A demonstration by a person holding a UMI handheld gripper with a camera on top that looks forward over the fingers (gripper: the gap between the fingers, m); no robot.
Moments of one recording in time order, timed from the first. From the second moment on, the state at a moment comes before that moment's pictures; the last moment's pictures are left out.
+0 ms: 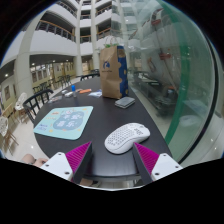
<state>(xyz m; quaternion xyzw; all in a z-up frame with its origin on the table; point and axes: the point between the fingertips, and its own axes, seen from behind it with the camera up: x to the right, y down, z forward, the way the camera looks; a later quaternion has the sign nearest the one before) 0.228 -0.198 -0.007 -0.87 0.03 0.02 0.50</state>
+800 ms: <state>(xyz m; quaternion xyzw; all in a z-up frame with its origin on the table) 0.242 -0.089 0.052 -0.86 0.09 -0.08 0.49</state>
